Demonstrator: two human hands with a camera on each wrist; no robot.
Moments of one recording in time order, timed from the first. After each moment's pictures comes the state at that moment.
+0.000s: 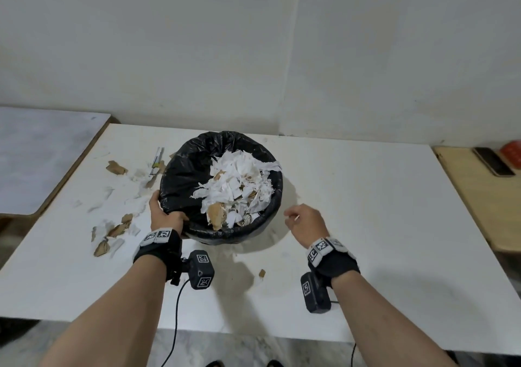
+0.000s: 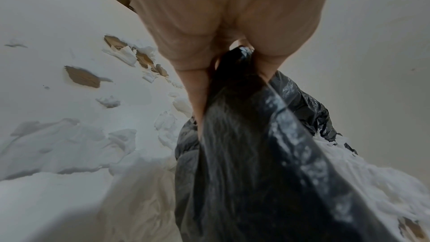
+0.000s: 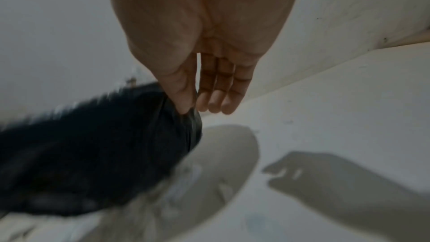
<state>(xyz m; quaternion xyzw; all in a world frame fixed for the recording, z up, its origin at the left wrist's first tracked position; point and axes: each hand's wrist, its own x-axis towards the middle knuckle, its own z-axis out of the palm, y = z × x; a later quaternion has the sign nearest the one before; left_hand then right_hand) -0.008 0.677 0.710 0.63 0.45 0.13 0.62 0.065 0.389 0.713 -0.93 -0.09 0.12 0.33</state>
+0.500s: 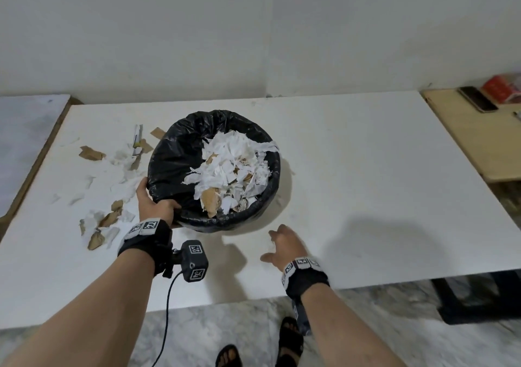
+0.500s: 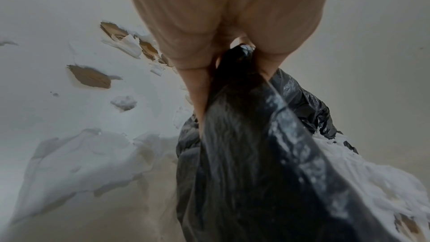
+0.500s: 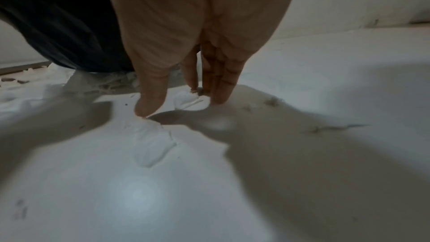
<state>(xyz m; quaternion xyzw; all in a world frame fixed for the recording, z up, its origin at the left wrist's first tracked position) -0.028 0.715 0.674 0.65 0.42 0.08 0.63 -0.042 0.442 0.592 -0.95 -0.11 0.26 0.16</state>
